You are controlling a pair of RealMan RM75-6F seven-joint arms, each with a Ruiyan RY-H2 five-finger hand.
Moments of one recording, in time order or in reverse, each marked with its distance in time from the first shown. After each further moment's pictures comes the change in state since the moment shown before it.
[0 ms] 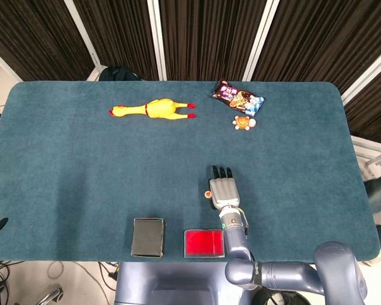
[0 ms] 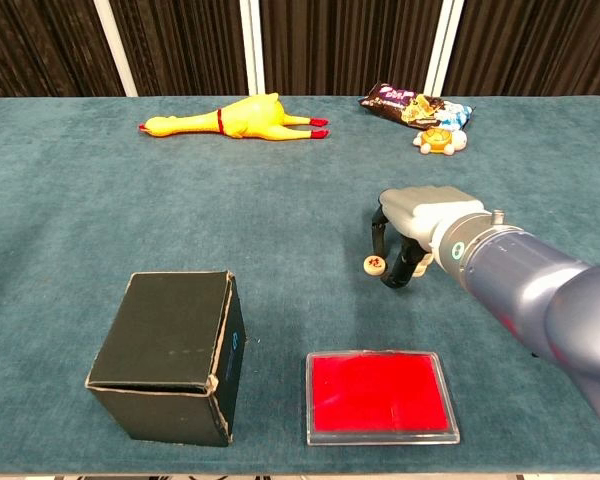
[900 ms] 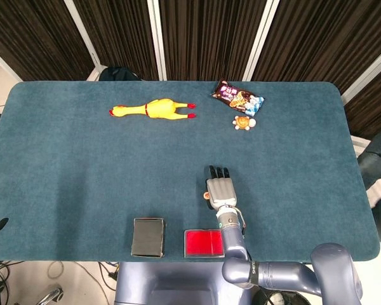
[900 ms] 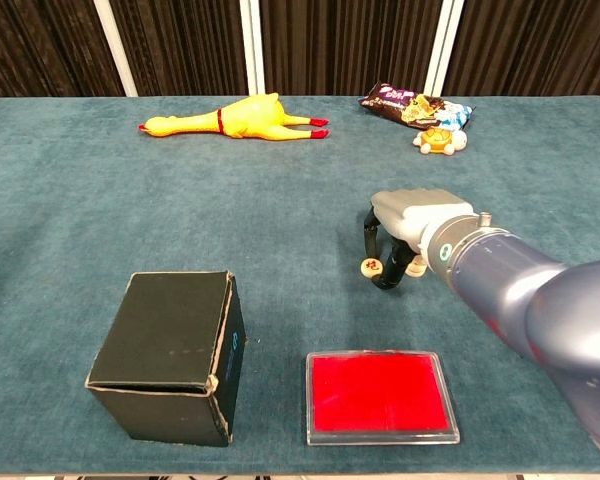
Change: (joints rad) left arm -0.001 0.000 0.001 0.000 -0.002 -0.003 -0.001; right arm -0.004 -0.031 0.027 0.030 -0.007 -0.023 -0.012
